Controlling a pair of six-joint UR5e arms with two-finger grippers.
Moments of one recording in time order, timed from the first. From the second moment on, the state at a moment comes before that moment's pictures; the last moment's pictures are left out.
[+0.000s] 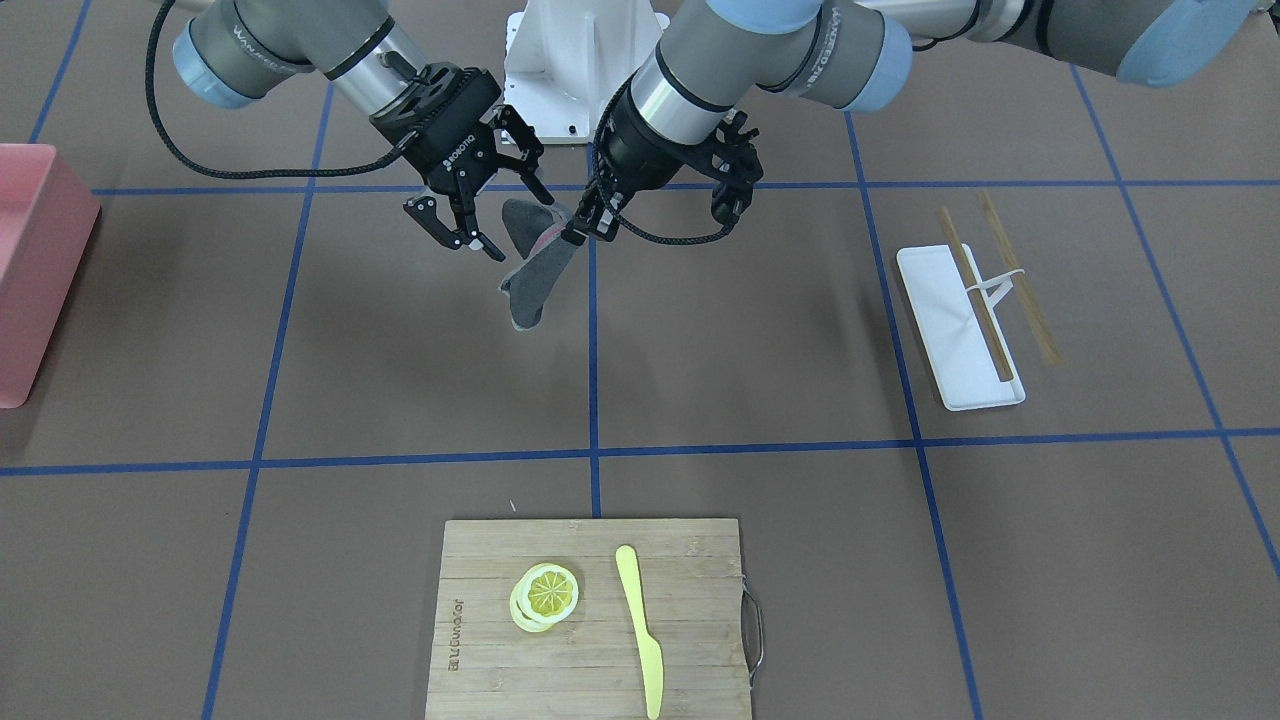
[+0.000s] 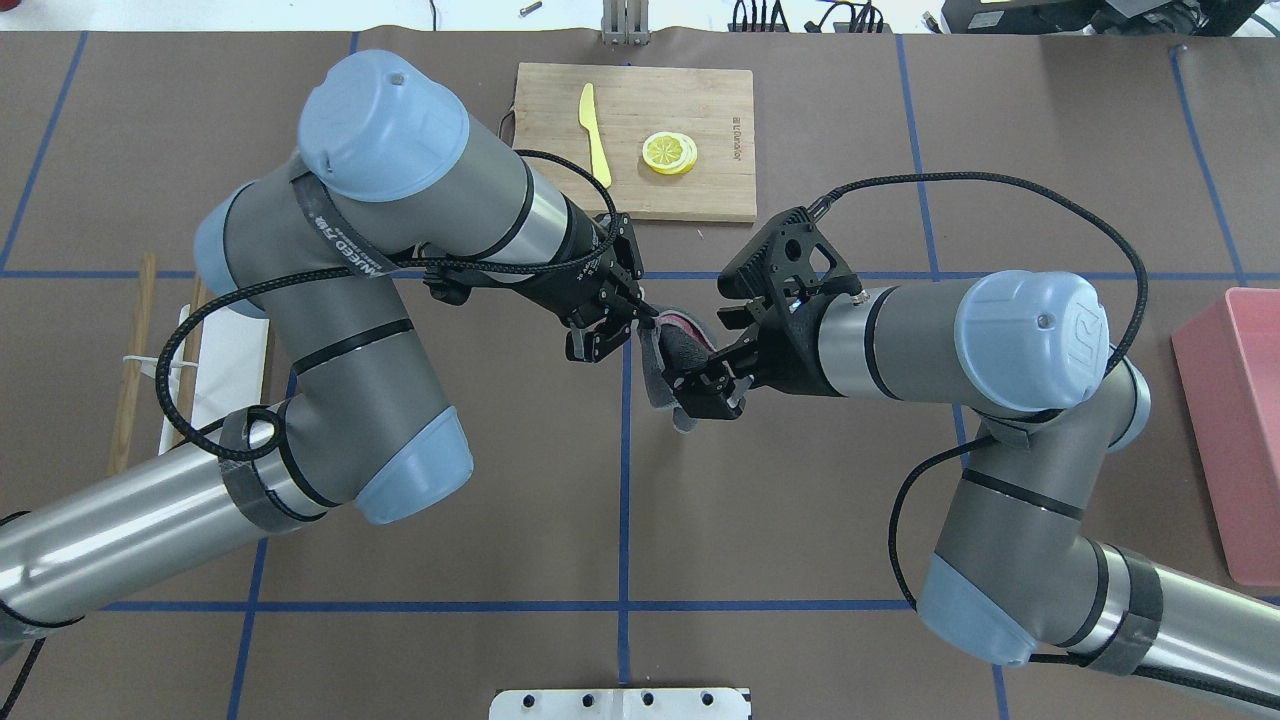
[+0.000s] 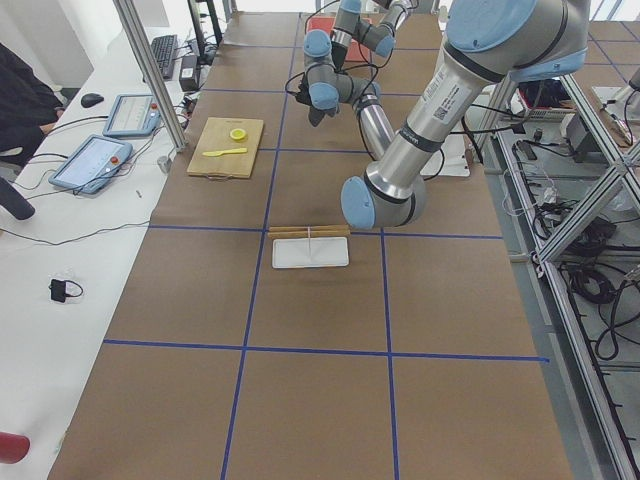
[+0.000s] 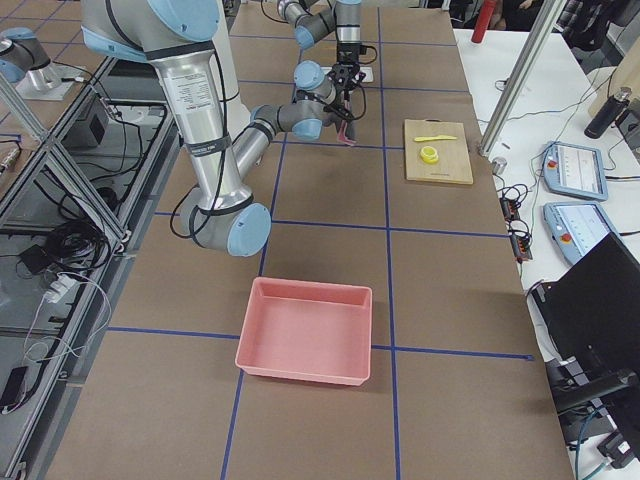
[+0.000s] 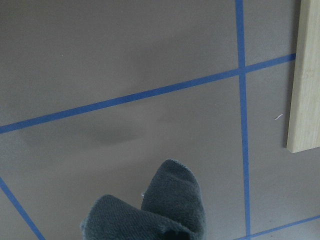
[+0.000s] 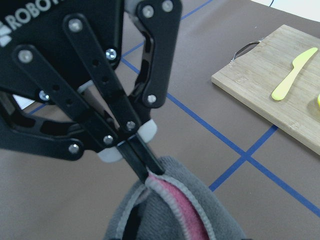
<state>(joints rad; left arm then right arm) -0.62 -2.32 -1.74 -1.90 -2.10 -2.68 0.52 -1.19 1.94 -0.94 1.77 0.56</state>
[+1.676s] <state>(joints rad) -0.62 -2.30 -1.75 -1.90 -2.10 -2.67 0.49 -1.20 1.93 -0.94 1.77 0.59</state>
